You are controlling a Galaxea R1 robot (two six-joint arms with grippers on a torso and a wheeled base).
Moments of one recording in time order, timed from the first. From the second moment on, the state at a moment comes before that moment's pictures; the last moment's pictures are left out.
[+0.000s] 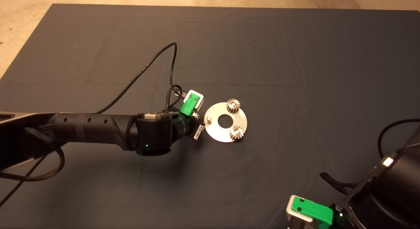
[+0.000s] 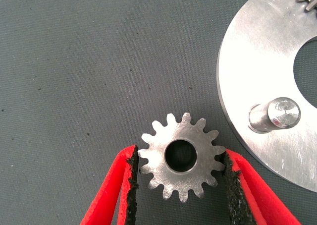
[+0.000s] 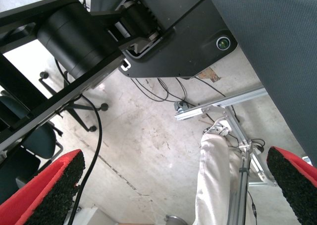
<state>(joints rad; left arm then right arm) -0.08 2.57 -0.88 1.24 1.41 -1.19 0.13 2.44 -0.34 -0.09 -1.53 1.24</state>
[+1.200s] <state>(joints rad) -0.07 2.56 -0.76 1.23 1.52 -1.19 0.15 2.39 -0.34 -0.08 -1.53 1.24</state>
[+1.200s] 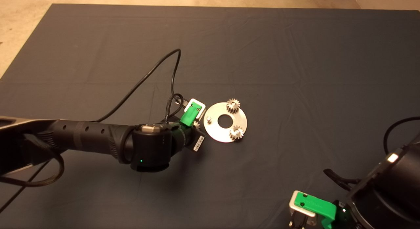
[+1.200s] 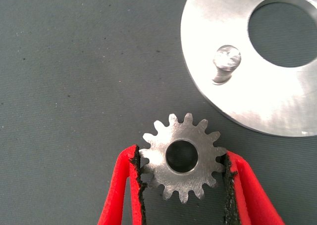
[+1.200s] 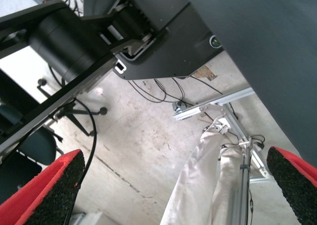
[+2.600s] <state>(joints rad) -0.21 2.59 -0.78 1.19 1.50 -1.18 0.15 2.31 -0.34 -0.08 -1.53 1.24</state>
